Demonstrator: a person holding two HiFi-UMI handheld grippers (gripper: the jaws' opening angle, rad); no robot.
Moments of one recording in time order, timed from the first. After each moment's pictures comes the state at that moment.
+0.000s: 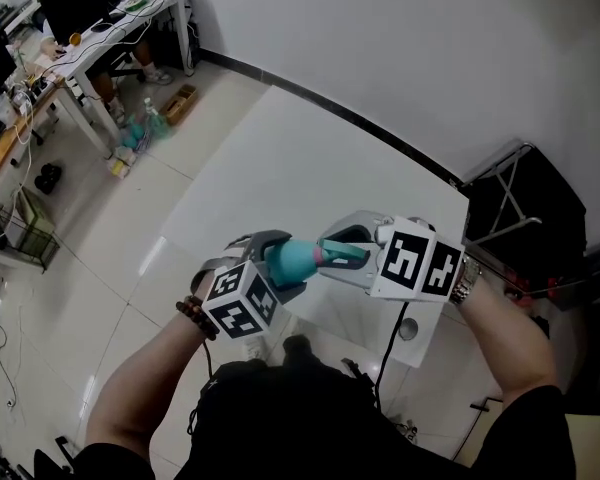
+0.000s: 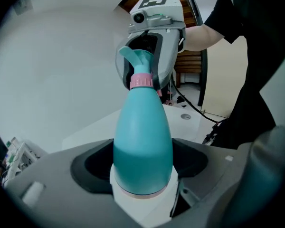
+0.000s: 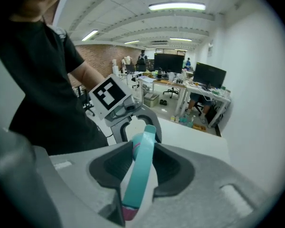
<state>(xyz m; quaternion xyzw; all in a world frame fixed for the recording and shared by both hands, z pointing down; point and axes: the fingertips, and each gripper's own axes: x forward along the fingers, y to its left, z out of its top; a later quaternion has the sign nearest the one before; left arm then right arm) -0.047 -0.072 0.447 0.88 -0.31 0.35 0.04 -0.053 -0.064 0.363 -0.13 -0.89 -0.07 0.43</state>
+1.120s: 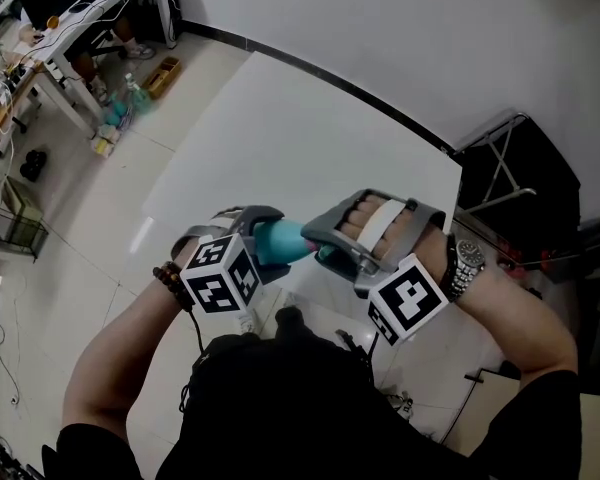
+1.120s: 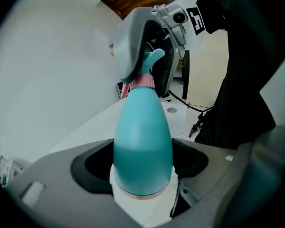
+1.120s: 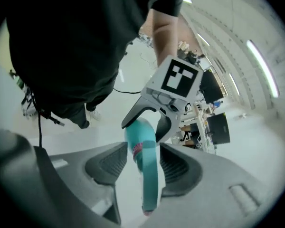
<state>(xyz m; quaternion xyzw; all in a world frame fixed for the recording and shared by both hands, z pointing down) -0.040 -0.058 0.456 0.90 -0.21 0.38 0.01 -0.033 -0.039 0.385 -0.18 -0.72 -0.51 0.44</state>
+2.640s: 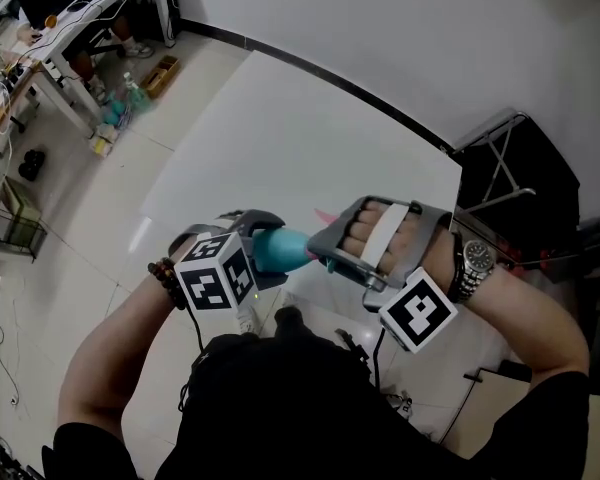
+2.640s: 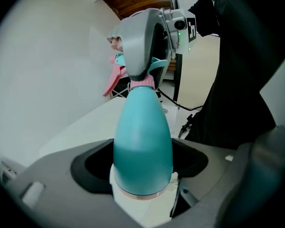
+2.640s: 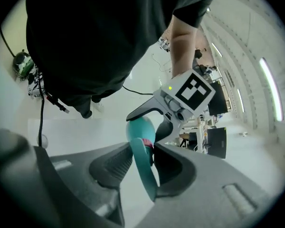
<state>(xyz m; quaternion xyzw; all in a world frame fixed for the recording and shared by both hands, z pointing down) -0.036 -0.044 0.457 0.91 -0.16 0.37 0.03 -0.028 -0.028 0.376 -0.22 -0.67 -0.58 0.41</state>
